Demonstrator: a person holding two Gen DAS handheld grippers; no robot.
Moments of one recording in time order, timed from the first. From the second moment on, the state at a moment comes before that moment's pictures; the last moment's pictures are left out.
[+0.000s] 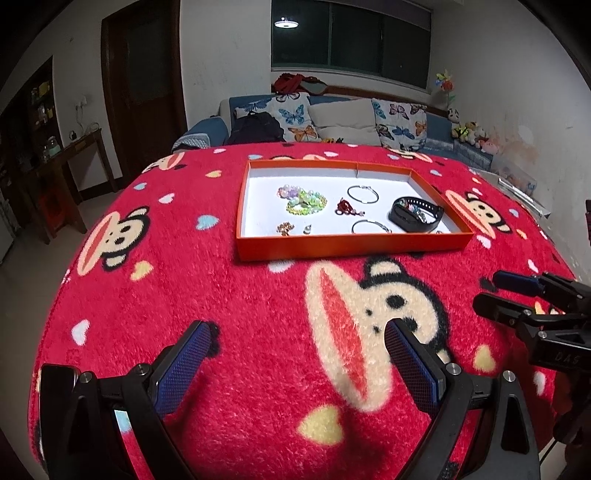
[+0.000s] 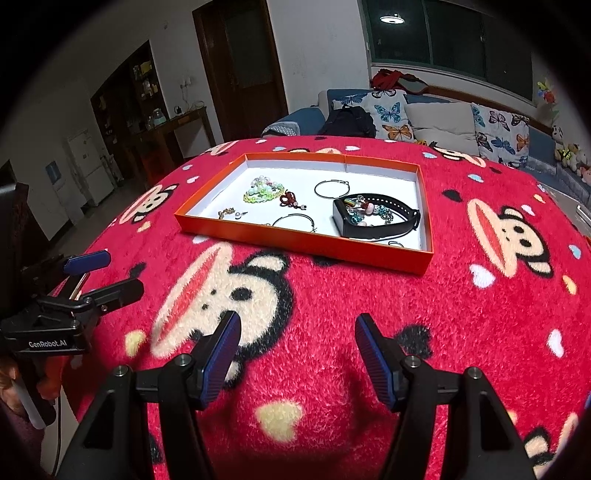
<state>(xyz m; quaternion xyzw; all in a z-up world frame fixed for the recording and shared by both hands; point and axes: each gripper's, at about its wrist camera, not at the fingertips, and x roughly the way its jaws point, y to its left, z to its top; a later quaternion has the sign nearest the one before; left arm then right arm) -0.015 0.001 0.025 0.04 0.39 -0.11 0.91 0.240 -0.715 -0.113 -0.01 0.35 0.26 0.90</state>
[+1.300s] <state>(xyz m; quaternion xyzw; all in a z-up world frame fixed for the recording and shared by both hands) -0.016 0.006 0.025 0.03 0.38 -0.11 0.92 0.239 -0.716 -0.114 -0.01 0.35 0.26 0.90</state>
